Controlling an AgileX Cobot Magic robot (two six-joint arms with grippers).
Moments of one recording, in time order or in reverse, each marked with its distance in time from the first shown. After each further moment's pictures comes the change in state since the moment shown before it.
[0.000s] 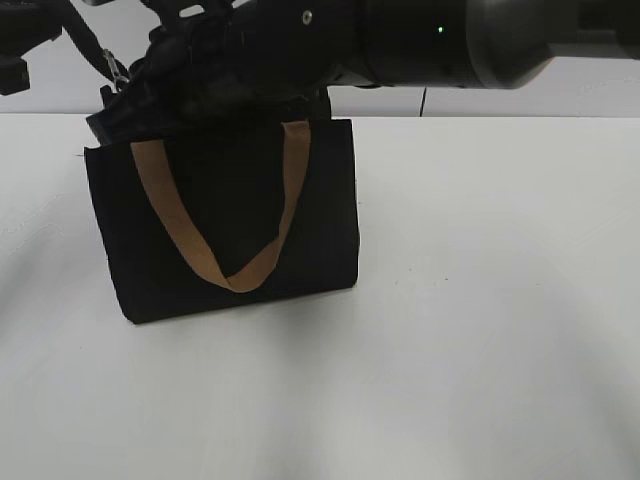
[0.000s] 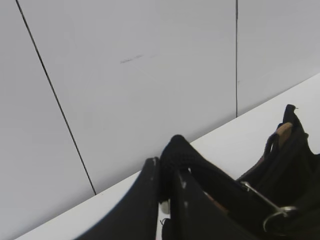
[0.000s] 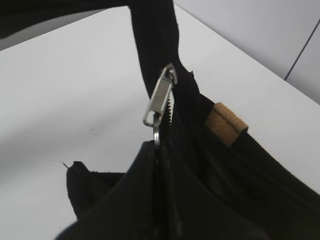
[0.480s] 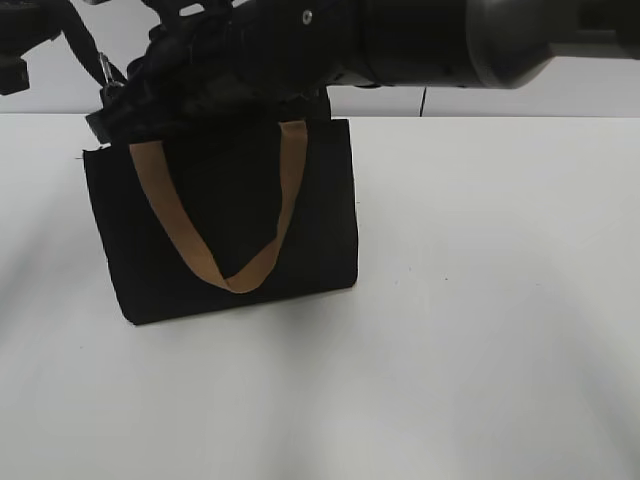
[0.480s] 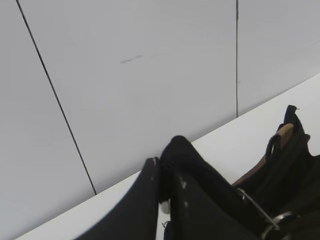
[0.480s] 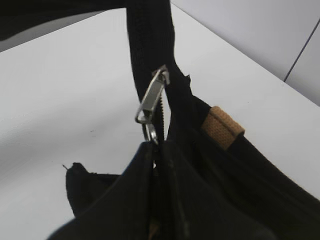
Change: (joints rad) left arm 0.000 0.000 0.000 0.000 0.000 0.000; right arm 0.000 0.000 0.000 0.000 -0.005 0.000
